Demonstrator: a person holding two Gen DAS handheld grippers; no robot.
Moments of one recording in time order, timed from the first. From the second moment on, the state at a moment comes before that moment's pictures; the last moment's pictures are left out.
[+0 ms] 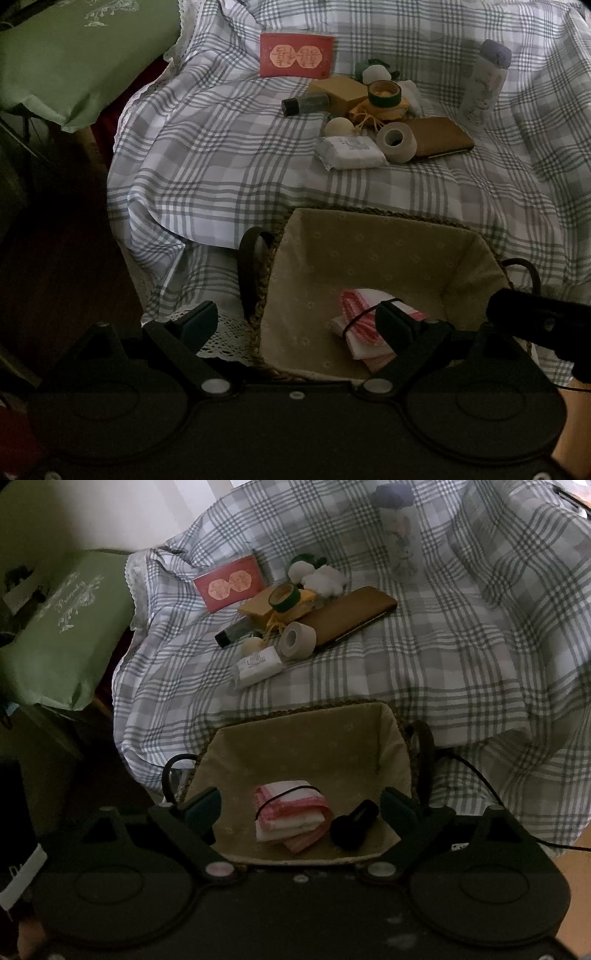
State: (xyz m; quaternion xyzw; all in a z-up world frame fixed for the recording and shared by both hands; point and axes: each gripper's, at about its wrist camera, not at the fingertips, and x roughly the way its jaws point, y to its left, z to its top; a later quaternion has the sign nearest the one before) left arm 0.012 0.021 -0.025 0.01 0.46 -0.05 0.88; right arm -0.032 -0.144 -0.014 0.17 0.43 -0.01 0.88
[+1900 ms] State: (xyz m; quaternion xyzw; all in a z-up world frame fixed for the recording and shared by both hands) left arm 0.052 0.027 0.068 0.00 0.28 -0.01 0.96; right arm 0.015 -0.128 0.054 0.02 0.24 -0.06 0.97
